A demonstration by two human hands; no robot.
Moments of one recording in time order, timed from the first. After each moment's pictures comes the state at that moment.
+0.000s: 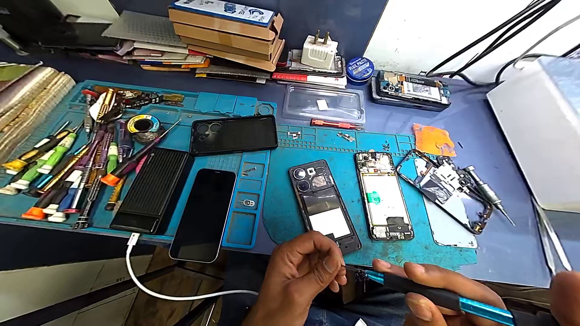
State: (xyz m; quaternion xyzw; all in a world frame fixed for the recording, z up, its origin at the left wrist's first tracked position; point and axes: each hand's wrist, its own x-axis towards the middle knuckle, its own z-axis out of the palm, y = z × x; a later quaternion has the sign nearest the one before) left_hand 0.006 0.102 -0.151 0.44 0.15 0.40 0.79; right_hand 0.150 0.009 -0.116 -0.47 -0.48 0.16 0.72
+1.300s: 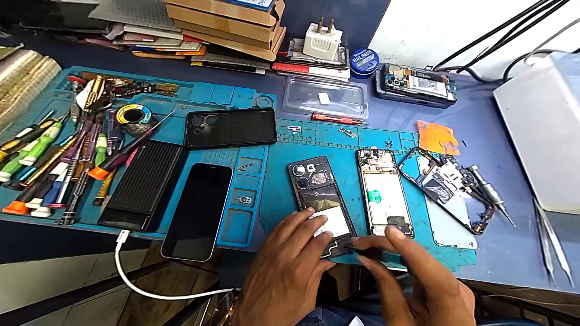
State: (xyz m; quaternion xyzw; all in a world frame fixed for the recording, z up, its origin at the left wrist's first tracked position) left_hand -0.001 0.113 -0.172 0.89 0.30 0.29 0.20; right_hand 0.191 0.024 -0.134 -0.59 -0.67 0.05 0.45
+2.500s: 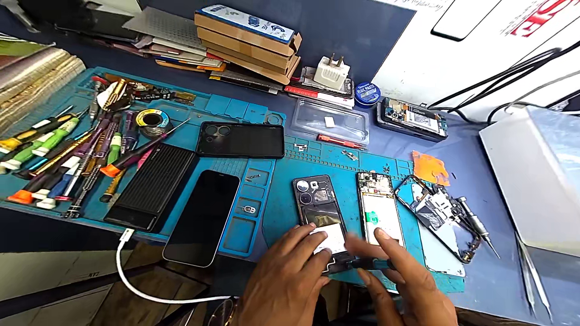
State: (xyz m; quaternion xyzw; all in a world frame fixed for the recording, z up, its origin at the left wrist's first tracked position) left_hand 0.001 0.115 -0.174 0.89 0.29 0.29 0.20; right_hand 0.188 0.033 -0.120 -0.58 -0.66 0.16 0.45
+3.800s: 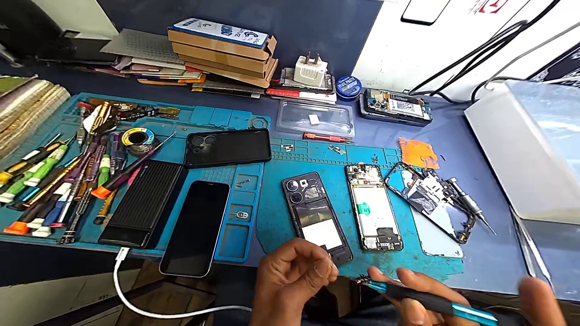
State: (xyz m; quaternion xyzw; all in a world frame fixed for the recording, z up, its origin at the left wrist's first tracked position) left_hand 0.015 0.097 -0.145 0.41 0.22 0.47 0.75; right_hand 0.143 0.007 -0.118 -0.46 -0.40 0.18 0.77
